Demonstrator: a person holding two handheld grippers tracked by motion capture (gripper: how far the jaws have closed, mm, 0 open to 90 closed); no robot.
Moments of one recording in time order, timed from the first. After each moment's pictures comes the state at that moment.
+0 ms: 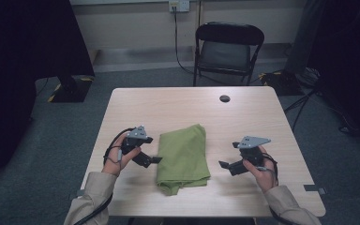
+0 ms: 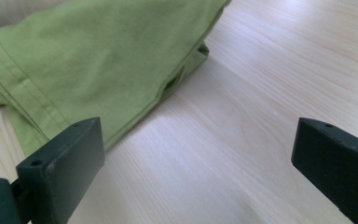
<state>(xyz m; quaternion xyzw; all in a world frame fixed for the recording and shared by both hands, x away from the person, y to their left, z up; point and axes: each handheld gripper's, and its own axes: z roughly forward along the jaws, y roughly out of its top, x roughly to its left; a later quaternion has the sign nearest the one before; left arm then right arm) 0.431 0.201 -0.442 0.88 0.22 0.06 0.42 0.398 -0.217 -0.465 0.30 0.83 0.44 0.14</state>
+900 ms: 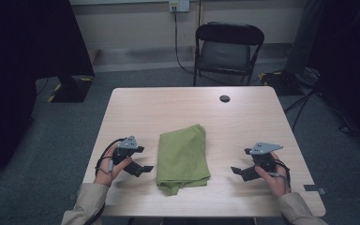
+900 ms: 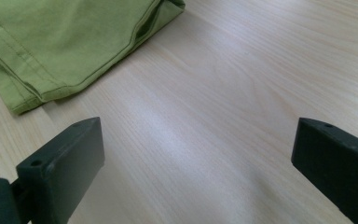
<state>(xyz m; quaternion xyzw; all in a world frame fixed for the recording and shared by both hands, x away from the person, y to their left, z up) 0.413 0.230 -0.471 0.88 0.24 0.06 0.41 0.386 -0.257 -0.483 0.32 0.84 0.42 0.14</state>
